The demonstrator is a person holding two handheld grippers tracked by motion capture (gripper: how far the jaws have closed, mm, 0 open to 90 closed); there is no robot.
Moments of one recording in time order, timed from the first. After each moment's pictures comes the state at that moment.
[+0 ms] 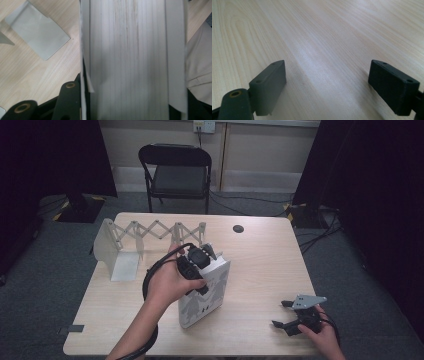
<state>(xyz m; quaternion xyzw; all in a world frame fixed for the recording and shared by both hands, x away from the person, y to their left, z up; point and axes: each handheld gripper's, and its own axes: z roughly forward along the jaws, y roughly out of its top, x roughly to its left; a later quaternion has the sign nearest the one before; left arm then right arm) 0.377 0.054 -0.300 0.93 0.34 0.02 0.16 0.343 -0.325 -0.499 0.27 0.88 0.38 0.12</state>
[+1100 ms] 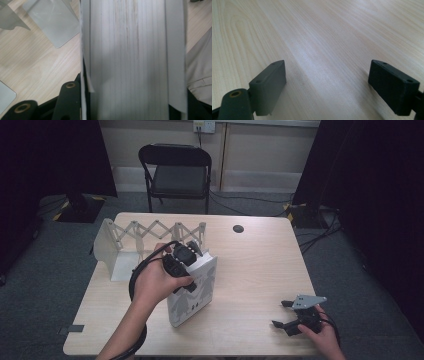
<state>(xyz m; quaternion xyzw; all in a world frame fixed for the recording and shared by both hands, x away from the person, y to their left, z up) 0.378 0.084 -0.298 0.91 0.37 0.03 0.16 0.343 -0.325 -0.499 0.27 0.88 0.38 0.12</state>
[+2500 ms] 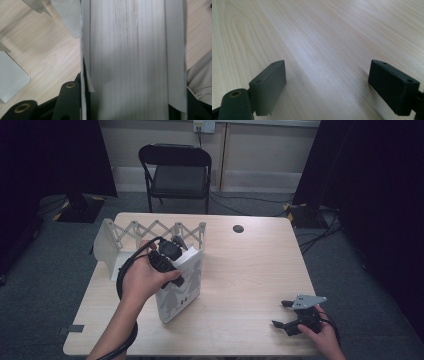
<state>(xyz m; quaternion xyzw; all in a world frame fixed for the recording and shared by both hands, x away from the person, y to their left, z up) 0.386 0.114 -0.296 0.89 0.42 0.04 0.16 0.343 -0.325 -0.499 0.27 0.88 0.38 0.12</state>
